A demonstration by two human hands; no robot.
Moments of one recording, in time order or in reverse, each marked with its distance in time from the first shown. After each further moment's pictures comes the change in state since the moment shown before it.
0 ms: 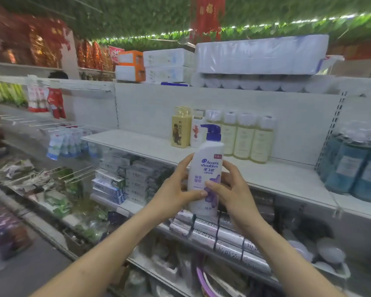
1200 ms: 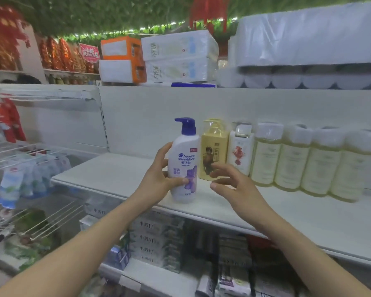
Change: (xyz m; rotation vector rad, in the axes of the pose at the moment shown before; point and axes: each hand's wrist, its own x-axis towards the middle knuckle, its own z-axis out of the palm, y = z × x) left_hand 0.257 -0.186 -0.272 0.029 0.087 -0.048; right_hand 0.304 0.109 0.134 -0.545 0.019 -0.040
